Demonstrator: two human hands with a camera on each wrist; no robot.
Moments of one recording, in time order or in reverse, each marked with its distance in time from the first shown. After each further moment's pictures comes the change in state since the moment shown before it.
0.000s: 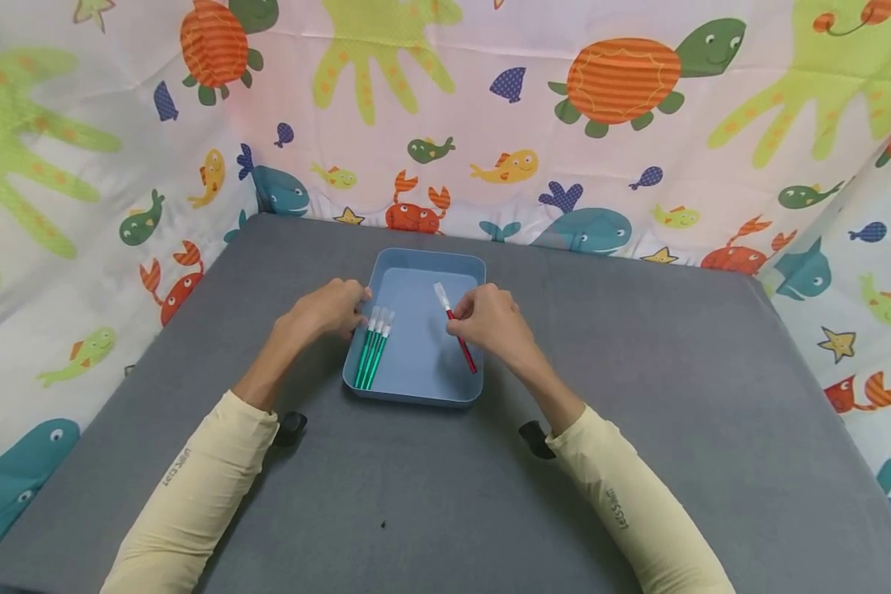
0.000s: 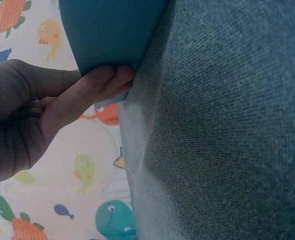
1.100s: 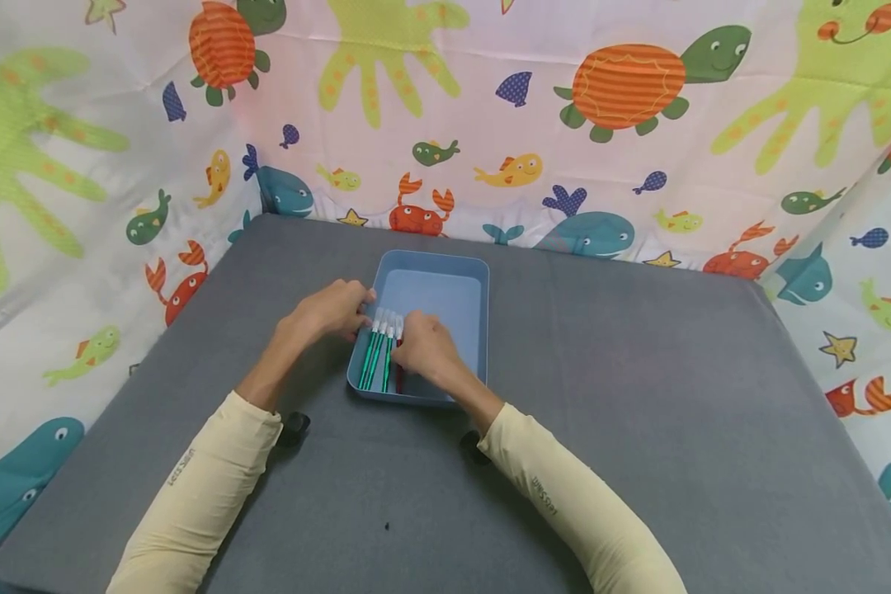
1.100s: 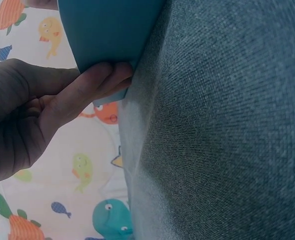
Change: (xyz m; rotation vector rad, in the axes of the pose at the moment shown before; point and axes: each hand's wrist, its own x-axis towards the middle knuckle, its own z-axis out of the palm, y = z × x) left_hand 0.004 -0.006 -0.002 -0.039 -0.013 0.042; right_hand 0.020 -0.044 0.083 -0.053 -0.181 0.003
